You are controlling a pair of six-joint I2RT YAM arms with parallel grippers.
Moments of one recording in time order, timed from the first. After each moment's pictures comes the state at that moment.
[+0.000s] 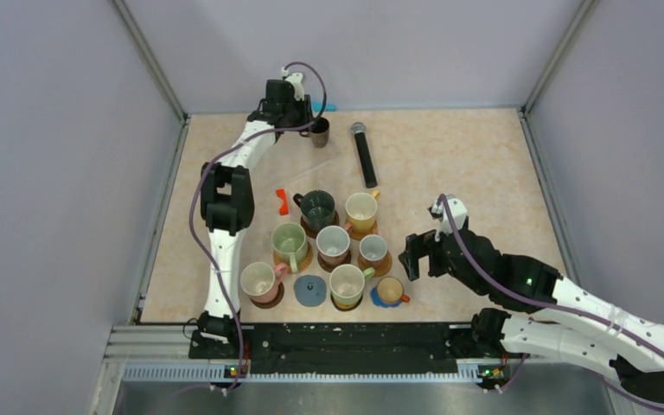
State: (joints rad) left arm -0.21 2.39 2.13 -0.30 0.24 -0.16; right arm 1.07 0.66 0.78 -0.73 0.46 0.46
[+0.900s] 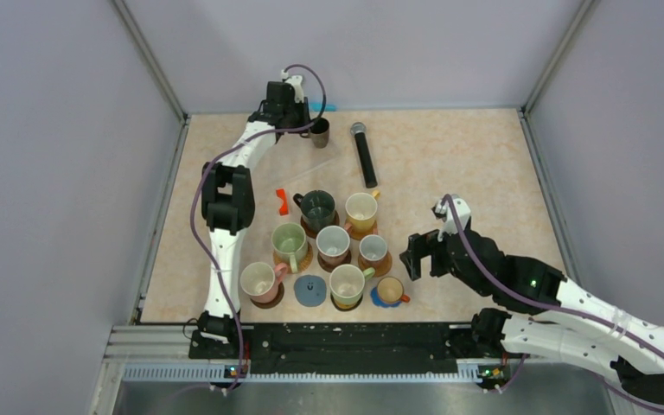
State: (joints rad) left arm -0.21 2.41 2.13 -0.32 0.23 -0.16; right arm 1.07 0.64 0.78 -0.73 0.46 0.46
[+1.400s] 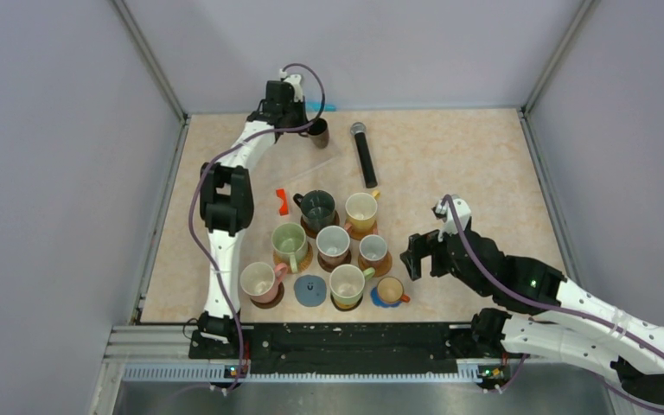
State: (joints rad) left arm -0.21 2.39 2.12 -0.32 0.19 -0.17; right arm 1.07 0.64 0.78 -0.73 0.47 0.46
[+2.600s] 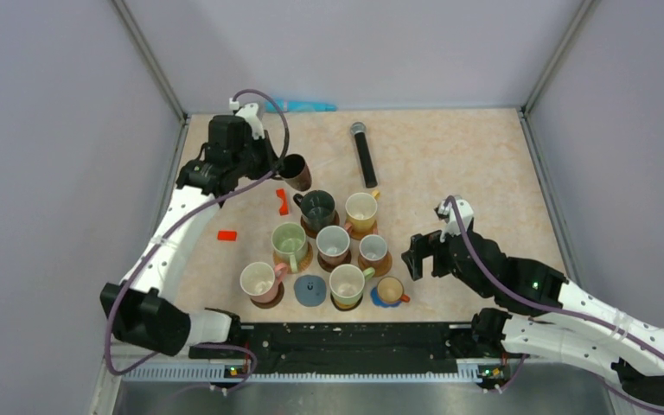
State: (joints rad) left arm -0.25 1.37 1.36 -0.58 0.17 -0.31; right arm 1.07 0.62 0.77 -0.72 0.48 0.47
